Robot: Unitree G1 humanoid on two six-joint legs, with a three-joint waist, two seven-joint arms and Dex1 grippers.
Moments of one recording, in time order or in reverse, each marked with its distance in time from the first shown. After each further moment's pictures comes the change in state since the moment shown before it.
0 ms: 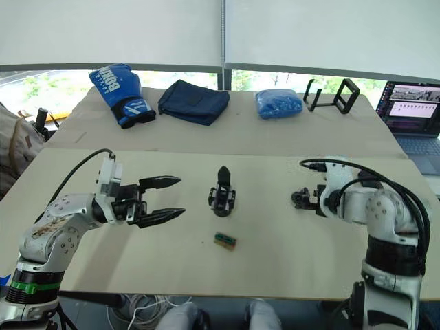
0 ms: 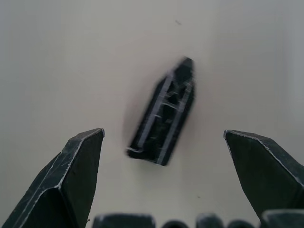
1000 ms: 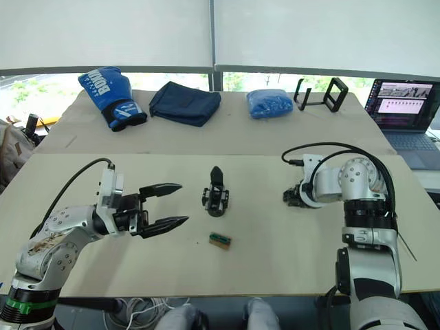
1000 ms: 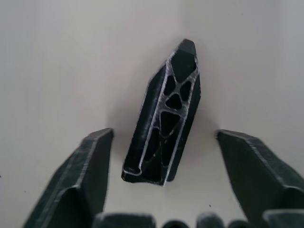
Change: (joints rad) left arm 0.111 -0.009 0.003 -0.138 -0.021 0.000 0.093; right arm -0.200 0.031 0.178 0.346 0.311 -0.019 -0.438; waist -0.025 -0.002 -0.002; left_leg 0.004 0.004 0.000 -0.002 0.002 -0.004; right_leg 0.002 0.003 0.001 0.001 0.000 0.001
